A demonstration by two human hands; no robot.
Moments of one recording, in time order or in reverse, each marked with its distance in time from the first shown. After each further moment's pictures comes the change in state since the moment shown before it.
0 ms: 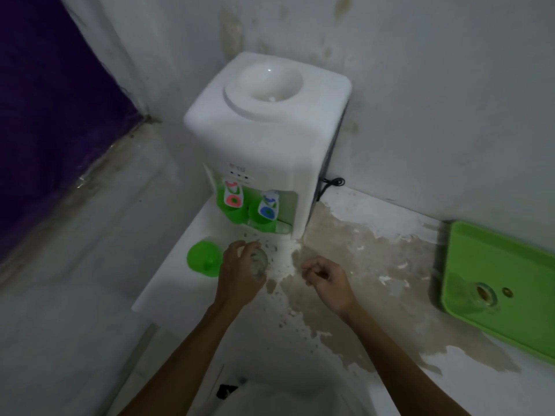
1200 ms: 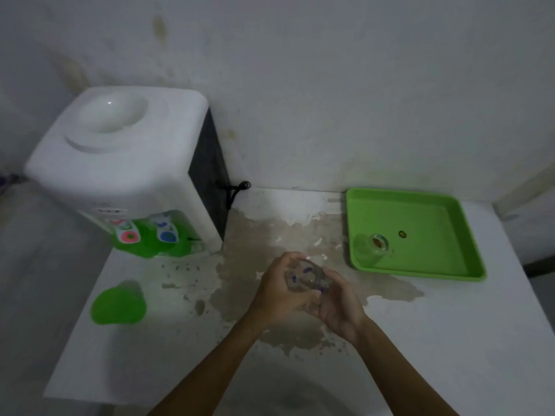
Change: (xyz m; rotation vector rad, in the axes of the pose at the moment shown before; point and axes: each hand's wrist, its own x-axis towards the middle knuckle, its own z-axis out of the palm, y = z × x) left_hand -0.066 0.212 0.089 -0.493 -0.542 0.235; right_hand -0.104 0.055 -0.140 1.135 0.053 0.358
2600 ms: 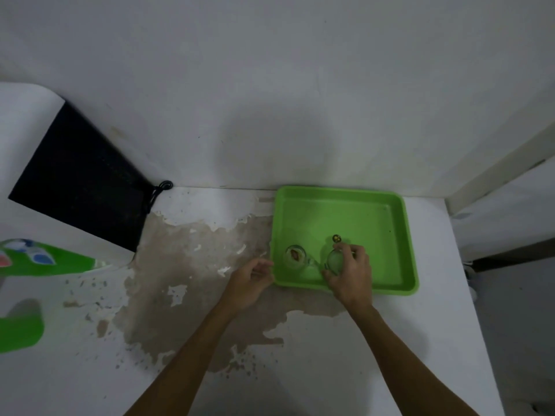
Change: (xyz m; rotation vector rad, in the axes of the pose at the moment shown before) left_hand 0.123 -0.013 0.155 0.053 -0.019 -0.267; right_hand 0.041 -0.149 -0.228 -1.494 0.686 -0.584
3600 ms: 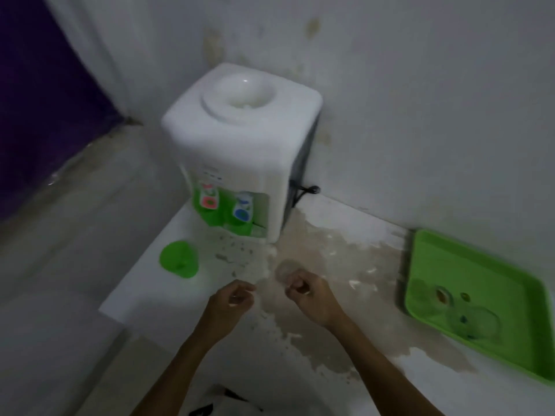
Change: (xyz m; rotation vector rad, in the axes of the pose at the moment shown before) left_hand -0.187 -0.179 -0.274 -0.182 0.375 -0.060; right_hand -0.143 -0.325 0.156 0.295 -0.671 -0.326
